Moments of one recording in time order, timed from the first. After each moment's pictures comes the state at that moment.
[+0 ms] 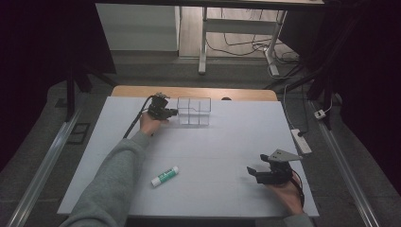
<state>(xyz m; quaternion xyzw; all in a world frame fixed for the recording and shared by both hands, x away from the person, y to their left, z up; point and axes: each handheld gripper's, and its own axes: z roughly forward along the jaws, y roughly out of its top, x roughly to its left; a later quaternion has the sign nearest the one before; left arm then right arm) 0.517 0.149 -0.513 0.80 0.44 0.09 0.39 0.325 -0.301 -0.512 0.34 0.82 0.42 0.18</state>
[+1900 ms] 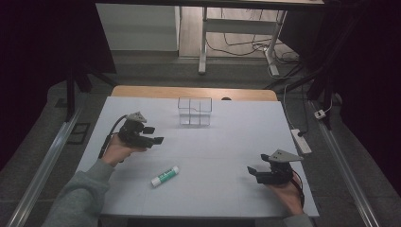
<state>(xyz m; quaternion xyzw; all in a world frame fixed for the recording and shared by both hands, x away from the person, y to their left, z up) 0.373 0.200 -0.468 0.84 0.37 0.07 0.39 0.323 -0.301 -0.510 0.34 0.82 0.42 0.19</state>
